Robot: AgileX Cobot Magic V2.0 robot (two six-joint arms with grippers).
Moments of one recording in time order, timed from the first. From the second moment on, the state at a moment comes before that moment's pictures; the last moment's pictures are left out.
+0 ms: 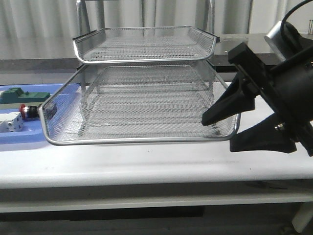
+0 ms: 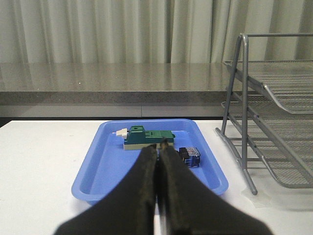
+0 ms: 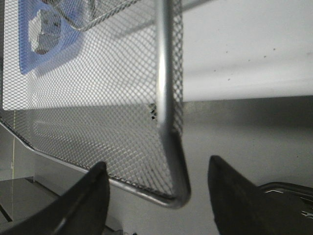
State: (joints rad) left arm 0.03 0.00 0.00 0.01 0.04 -0.03; right arm 0.22 1.50 -0.59 1.53 0.59 -0.92
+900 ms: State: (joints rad) left arm 0.03 0.00 0.00 0.01 0.04 -0.03; right arm 0.22 1.03 -0.64 0.47 0.69 -0.27
